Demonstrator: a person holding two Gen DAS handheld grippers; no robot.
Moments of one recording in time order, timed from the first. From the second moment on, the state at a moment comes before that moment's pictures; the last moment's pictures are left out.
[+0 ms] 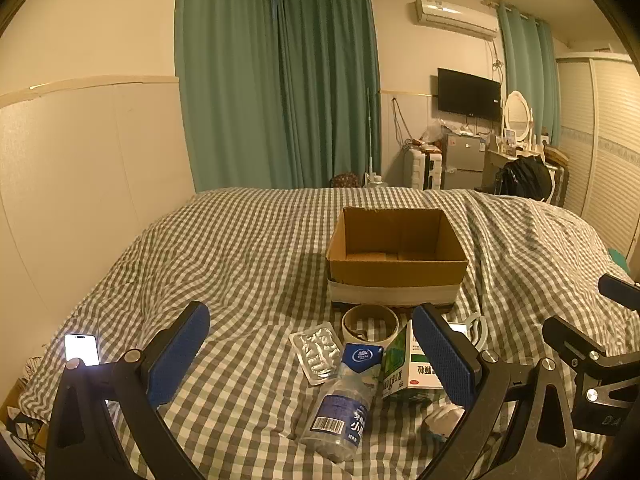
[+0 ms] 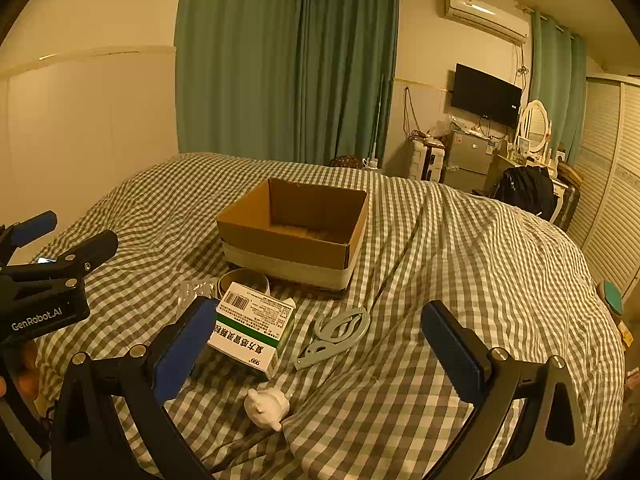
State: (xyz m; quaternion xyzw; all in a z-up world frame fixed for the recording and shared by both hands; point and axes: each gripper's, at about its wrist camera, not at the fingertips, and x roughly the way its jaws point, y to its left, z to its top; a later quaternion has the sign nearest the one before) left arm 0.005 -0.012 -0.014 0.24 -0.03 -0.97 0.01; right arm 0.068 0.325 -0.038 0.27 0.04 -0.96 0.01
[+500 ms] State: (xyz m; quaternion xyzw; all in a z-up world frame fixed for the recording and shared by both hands) left arm 0.004 -0.013 -0.021 0.24 -0.03 -0.97 0.02; right arm 0.067 0.323 -0.041 0.27 0.04 -0.96 0.01
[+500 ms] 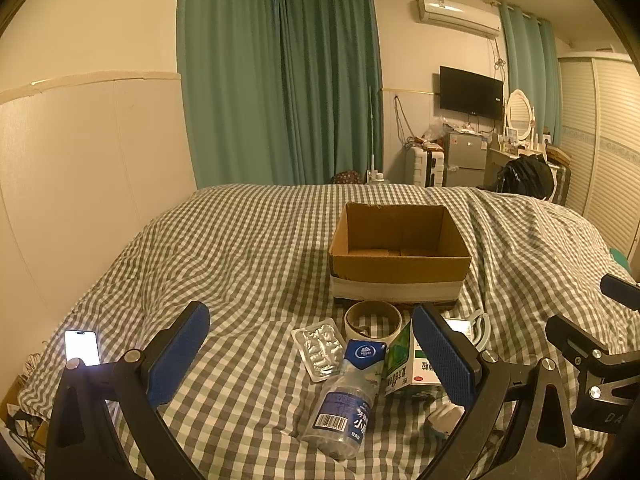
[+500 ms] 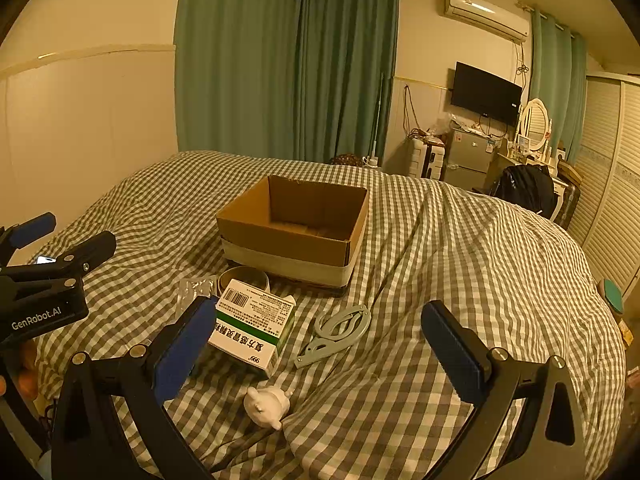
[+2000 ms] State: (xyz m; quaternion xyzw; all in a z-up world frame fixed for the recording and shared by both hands) left arm 0.000 -0.023 -0.054 0.29 -0.03 -0.96 0.00; right arm 0.061 0.304 -0.070 0.31 0.05 -0.95 0.06
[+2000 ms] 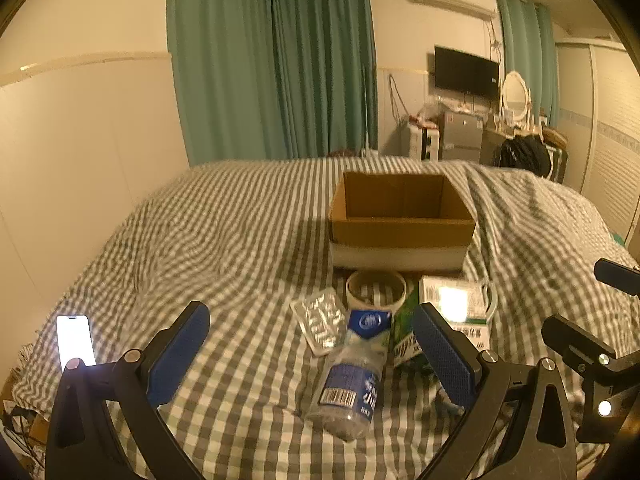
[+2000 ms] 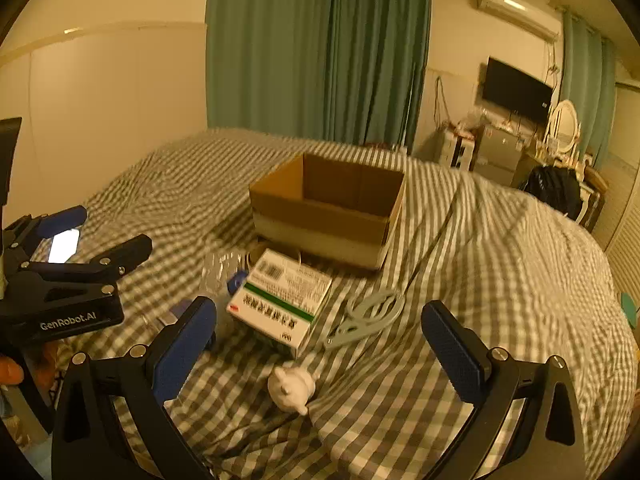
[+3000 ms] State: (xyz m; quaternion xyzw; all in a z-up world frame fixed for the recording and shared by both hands) left arm -0.039 -0.017 -0.178 0.50 -0.01 -0.86 -0.08; right arm 0.016 0.285 -0.206 0.50 0.10 -0.85 0.12
